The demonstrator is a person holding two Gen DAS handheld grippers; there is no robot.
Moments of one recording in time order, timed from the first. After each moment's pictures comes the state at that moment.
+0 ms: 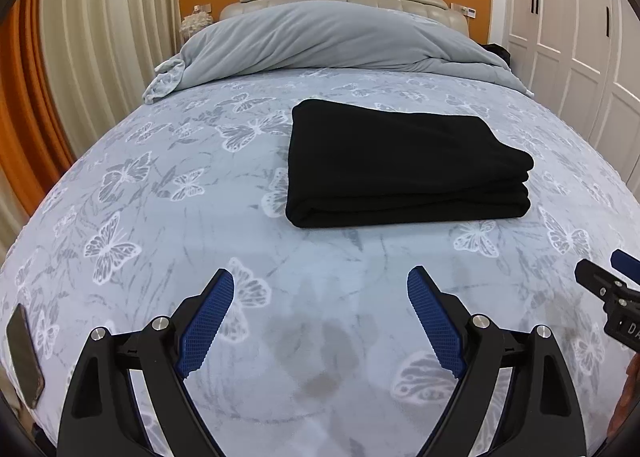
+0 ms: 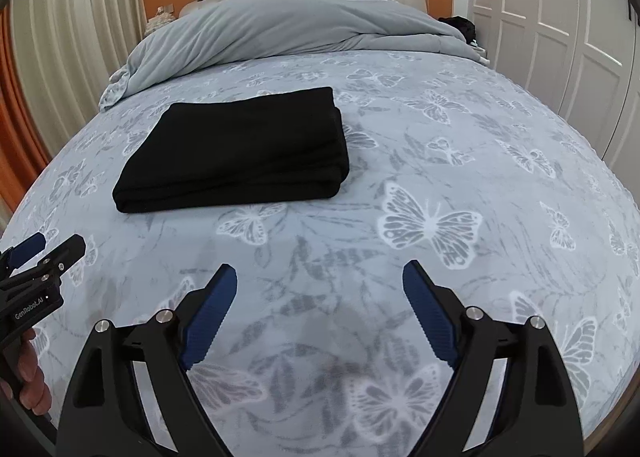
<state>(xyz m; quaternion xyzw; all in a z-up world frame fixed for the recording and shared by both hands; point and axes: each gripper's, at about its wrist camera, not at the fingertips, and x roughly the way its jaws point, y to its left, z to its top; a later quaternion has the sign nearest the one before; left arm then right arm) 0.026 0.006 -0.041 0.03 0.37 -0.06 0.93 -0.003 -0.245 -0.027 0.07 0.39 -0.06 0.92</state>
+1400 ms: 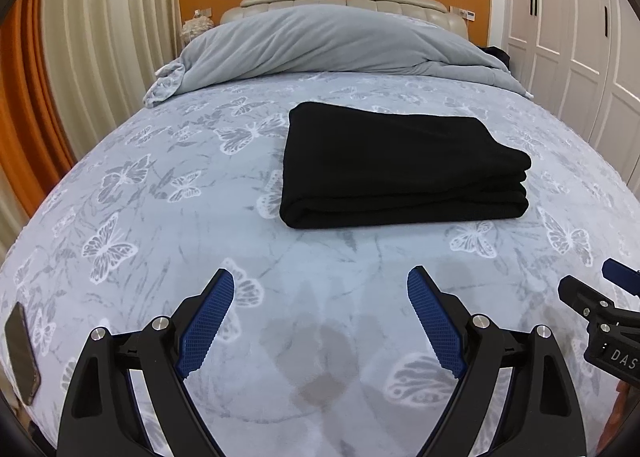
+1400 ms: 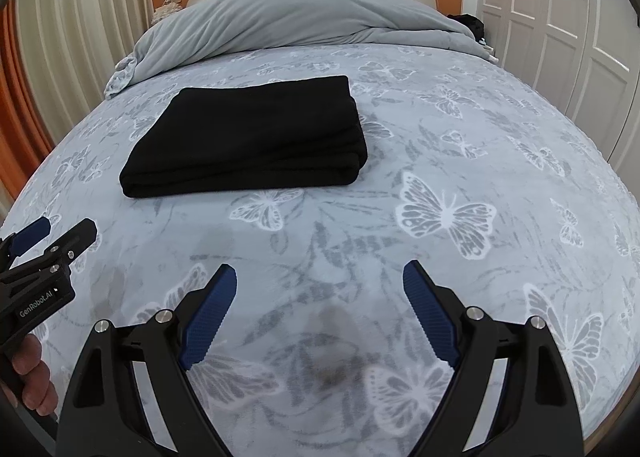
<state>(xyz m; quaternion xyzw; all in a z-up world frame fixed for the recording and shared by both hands) 0.021 -0.001 -0.043 0.04 0.36 -0.06 0.93 -0.001 -0.235 -0.035 0.06 0.40 -0.05 0.91</state>
